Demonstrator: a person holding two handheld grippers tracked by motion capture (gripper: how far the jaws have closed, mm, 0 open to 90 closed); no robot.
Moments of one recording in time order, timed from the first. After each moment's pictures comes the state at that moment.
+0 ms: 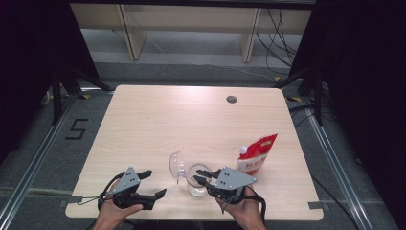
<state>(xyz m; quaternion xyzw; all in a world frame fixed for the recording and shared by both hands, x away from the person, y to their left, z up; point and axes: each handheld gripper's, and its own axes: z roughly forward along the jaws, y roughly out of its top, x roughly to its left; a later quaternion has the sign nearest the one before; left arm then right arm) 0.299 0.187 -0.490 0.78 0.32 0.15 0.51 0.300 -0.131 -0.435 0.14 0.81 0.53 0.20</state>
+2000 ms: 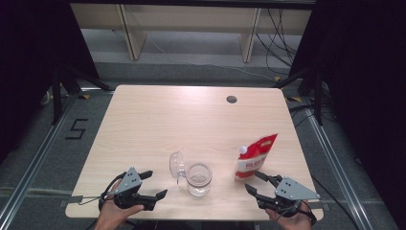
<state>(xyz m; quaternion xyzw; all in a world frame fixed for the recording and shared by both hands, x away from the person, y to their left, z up) 0.298 0.183 -0.489 0.79 0.31 0.16 0.50 0.275 -0.264 -0.456 0.26 0.77 0.52 0.24</state>
